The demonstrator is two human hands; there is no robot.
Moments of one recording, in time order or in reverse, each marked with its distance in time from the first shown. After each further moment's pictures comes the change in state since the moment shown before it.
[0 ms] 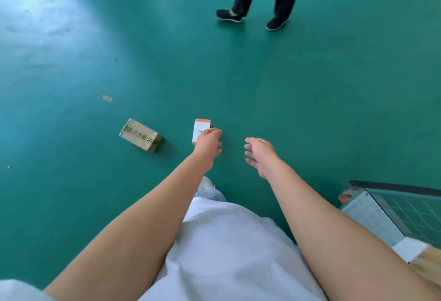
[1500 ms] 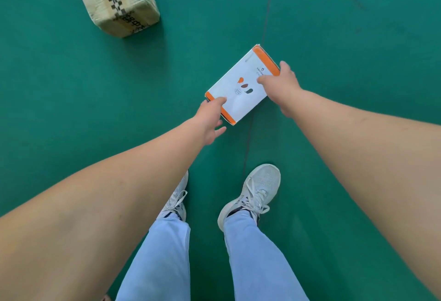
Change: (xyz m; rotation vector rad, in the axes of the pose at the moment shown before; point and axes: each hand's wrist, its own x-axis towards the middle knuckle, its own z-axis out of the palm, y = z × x) left_hand 0.677 -0.265 -0.067 -0.666 0.275 -0.488; right_hand 0.743 0.103 0.312 -1.159 -0.286 -0.224
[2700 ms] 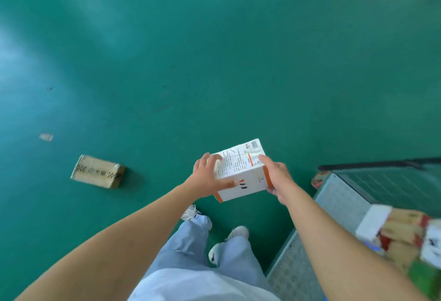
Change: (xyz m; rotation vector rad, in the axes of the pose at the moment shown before) left_hand -0.665 -0.111 -0.047 1.908 -0.584 0.855; right_hand -0.809 0.089 -0.141 1.164 0.438 0.432
